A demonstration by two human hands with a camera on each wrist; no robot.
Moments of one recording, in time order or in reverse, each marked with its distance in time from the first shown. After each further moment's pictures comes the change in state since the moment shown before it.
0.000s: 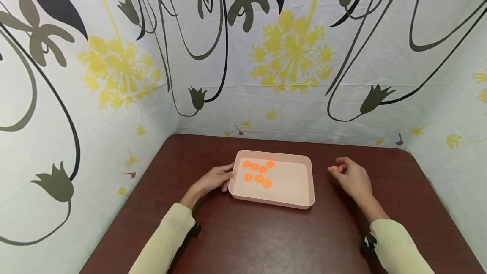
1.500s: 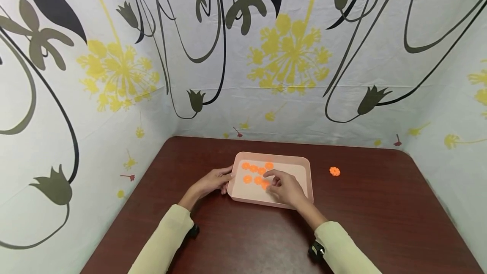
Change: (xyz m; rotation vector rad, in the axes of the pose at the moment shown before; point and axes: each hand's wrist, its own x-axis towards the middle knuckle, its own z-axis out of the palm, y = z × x) left_hand 0.000 0.000 -0.001 -0.043 -0.019 -0.034; right_hand -0.031 -0.153 0.087 0.374 -0.360 -0.166
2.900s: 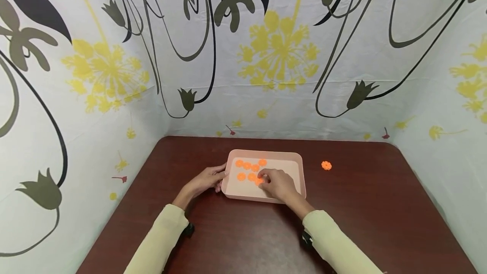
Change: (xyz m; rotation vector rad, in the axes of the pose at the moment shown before) left_hand -0.002 0.004 0.004 0.007 -0.003 -0.003; right_hand 0.006 0.002 0.006 -0.256 -0.030 0.062
